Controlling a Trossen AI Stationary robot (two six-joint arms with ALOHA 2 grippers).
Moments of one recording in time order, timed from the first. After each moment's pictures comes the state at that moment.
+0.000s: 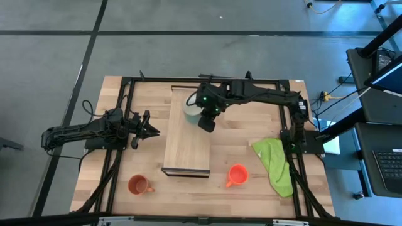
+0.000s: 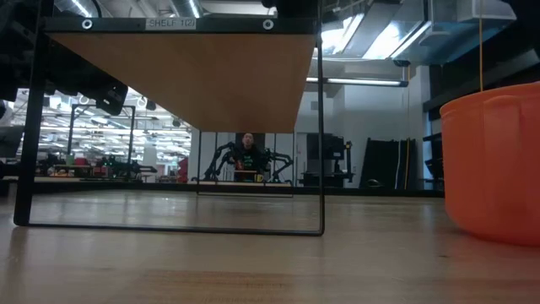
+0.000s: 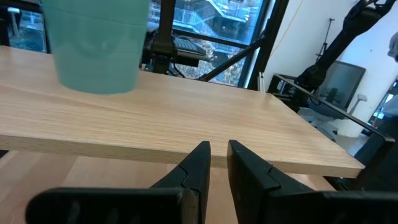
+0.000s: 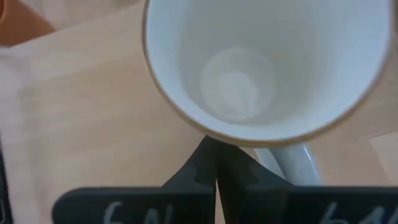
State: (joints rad) left arm 0.25 0.12 0.01 0.07 0.43 -0.20; right arm -0.10 1.95 2.07 -1.18 -0.03 0.25
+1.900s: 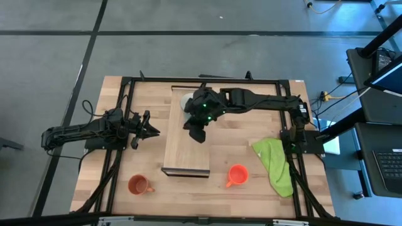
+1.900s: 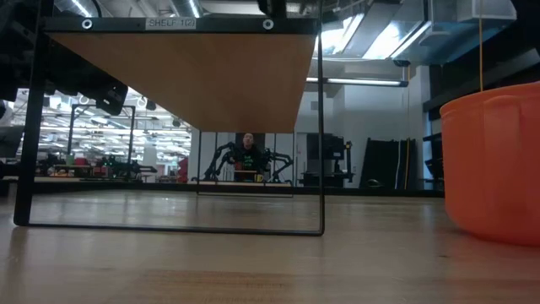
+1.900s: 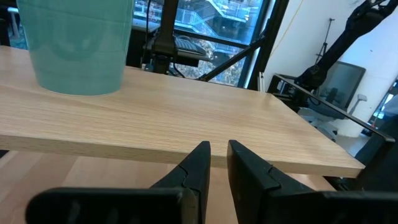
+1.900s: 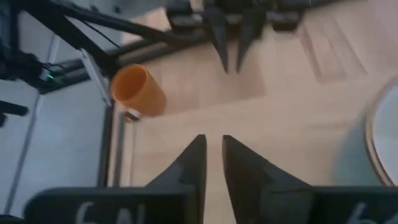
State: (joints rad) left arm 0.25 0.12 0.01 0.07 0.43 -0.20; right arm 0.00 1.95 2.07 -0.81 -0.20 0.31
